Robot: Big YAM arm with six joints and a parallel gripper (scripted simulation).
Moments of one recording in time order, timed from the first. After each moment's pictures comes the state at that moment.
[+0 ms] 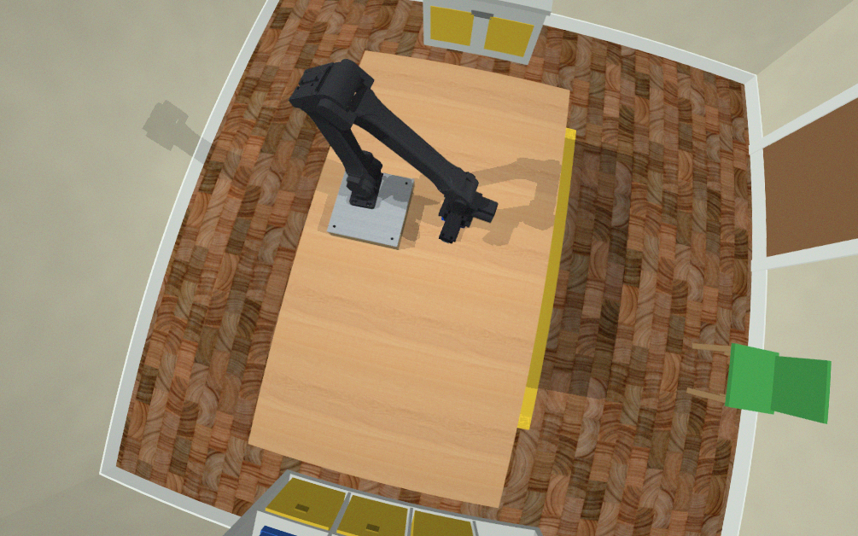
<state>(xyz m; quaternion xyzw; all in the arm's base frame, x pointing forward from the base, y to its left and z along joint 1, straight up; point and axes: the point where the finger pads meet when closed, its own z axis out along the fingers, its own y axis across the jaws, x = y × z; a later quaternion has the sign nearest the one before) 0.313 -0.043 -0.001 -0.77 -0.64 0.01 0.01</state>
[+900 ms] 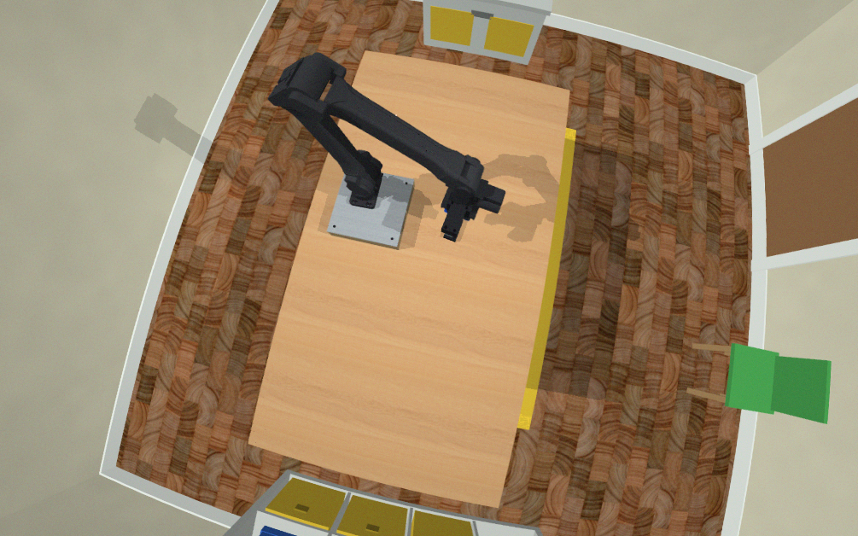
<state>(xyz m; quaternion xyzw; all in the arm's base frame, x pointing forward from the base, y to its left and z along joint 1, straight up) 0.320 -0.044 0.078 -0.77 -0.64 0.00 0.00</state>
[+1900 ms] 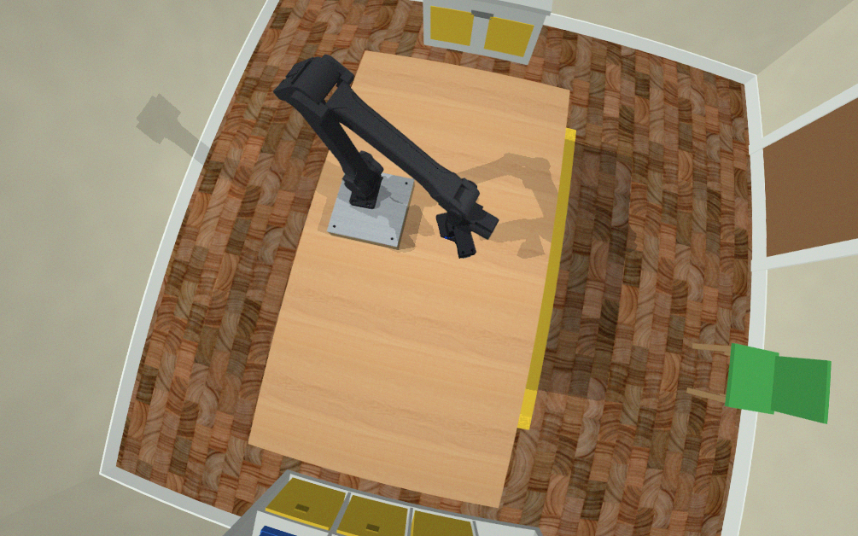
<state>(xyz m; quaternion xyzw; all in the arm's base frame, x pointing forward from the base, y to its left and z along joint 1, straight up) 0.315 -0.102 0.073 -0.54 -0.84 0.00 0.00</state>
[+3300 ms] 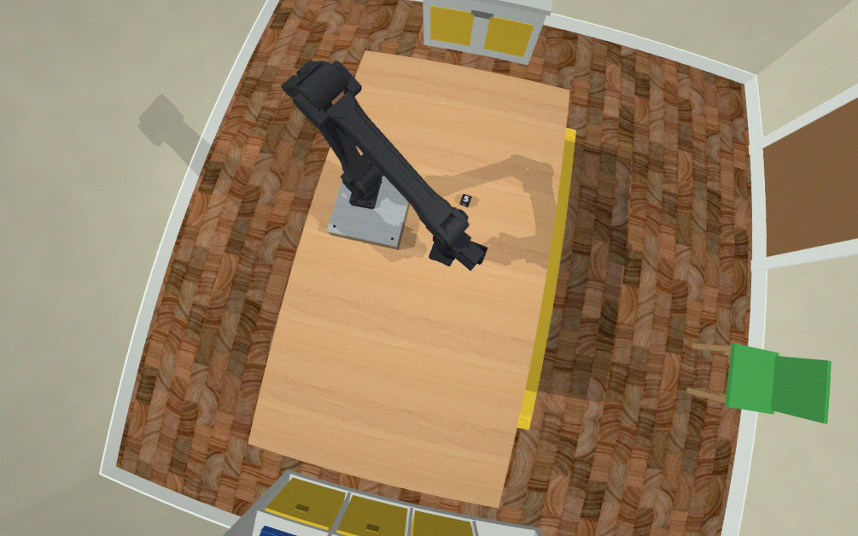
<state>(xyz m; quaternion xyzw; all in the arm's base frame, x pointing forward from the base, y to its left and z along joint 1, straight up) 0.300 -0.169 0.067 -0.09 -1.00 0.00 0.00</state>
